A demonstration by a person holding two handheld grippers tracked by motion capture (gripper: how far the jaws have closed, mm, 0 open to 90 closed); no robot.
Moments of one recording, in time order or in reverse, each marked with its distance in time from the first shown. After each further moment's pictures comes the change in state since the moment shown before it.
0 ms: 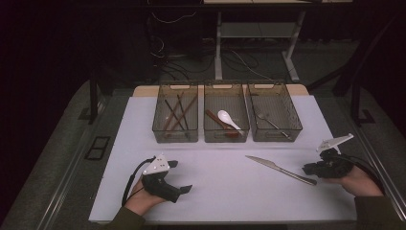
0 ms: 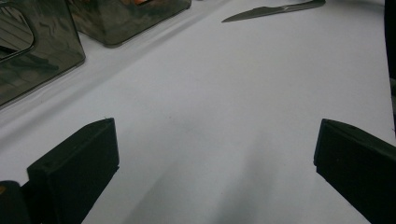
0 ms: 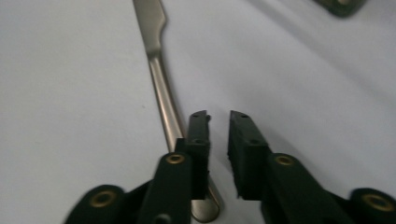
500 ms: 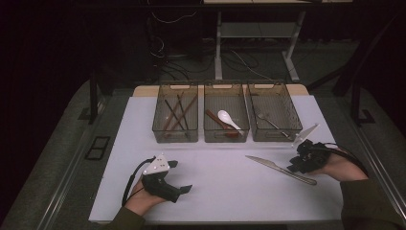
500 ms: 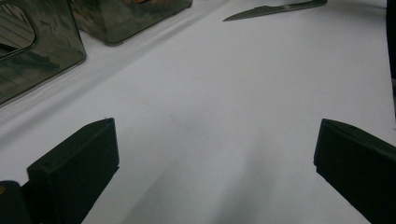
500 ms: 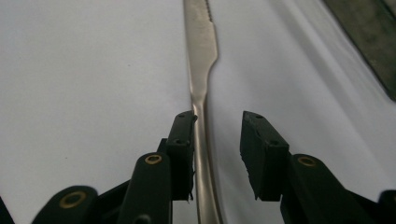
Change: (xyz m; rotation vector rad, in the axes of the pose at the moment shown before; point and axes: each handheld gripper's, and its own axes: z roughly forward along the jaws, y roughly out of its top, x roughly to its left) left arm 0.000 -0.001 0.000 0.001 0.002 -0.005; right arm 0.027 0.059 0.021 0.189 0.029 -0.219
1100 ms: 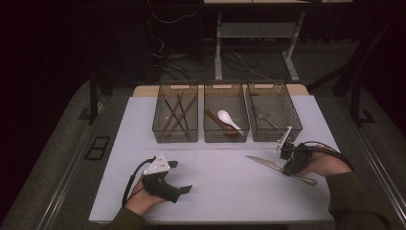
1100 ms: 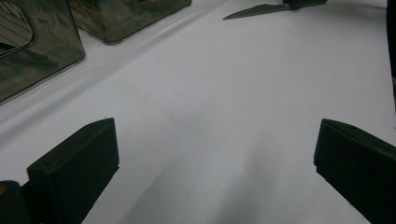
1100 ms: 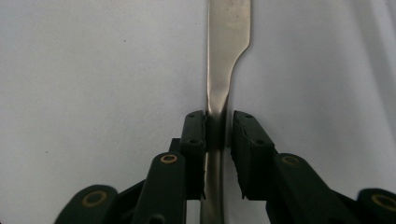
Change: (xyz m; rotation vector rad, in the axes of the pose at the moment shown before) left arm 0.000 -0.001 0.001 0.004 -0.001 0.001; right arm 0.009 0.029 0.031 0.266 -0.018 -0.115
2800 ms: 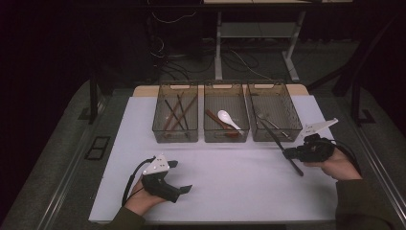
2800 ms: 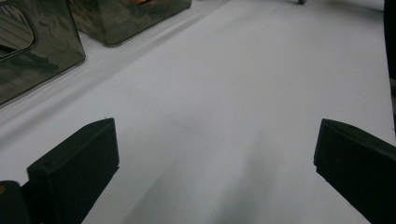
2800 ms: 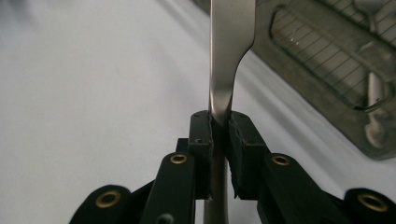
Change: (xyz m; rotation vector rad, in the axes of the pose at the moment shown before) left arm 0.000 0.001 -0.002 -0.004 -0.004 0.001; right arm -0.025 -0.053 -0.024 -0.638 0.072 0.229
